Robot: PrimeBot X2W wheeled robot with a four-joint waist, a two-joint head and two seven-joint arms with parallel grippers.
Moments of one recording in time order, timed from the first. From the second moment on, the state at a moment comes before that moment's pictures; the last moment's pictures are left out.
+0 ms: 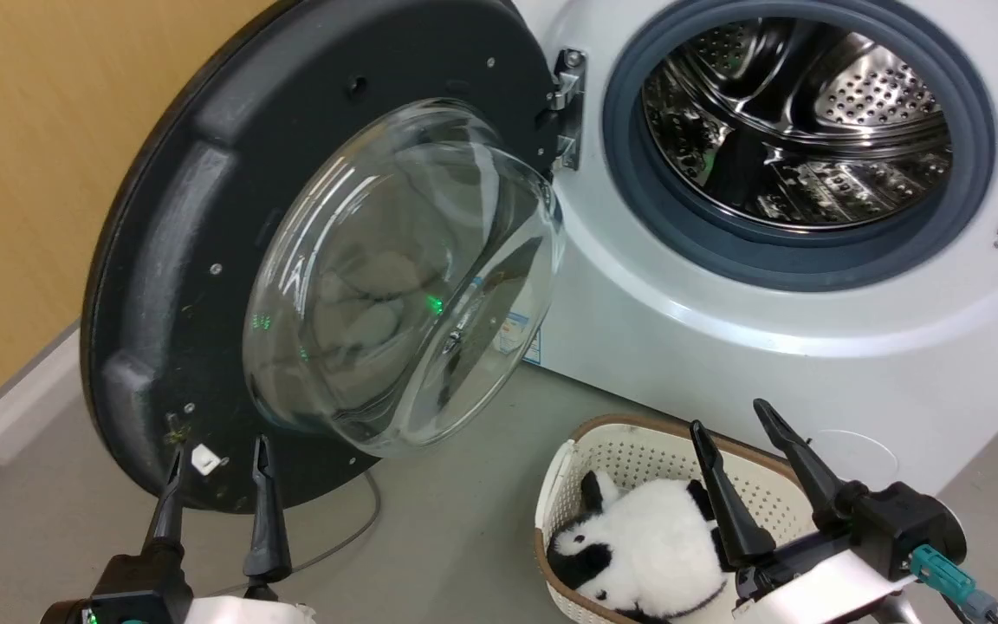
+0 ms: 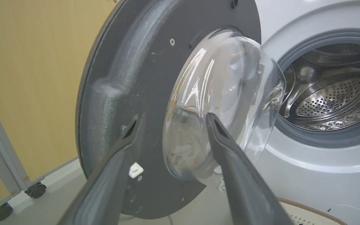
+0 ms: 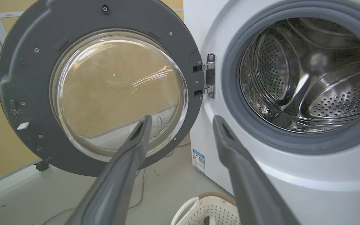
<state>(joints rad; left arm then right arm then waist) 0.12 0.05 0.01 -0.13 -0.10 0.07 -0.18 -0.03 -0.11 0.20 0.03 0.19 0.13 -0.18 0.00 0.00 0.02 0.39</state>
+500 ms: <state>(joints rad) 0.16 0.05 0.03 -0.19 -0.13 0.11 -0.22 -0.03 -0.12 0.23 0.03 0.22 0.13 -0.22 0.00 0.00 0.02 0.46</state>
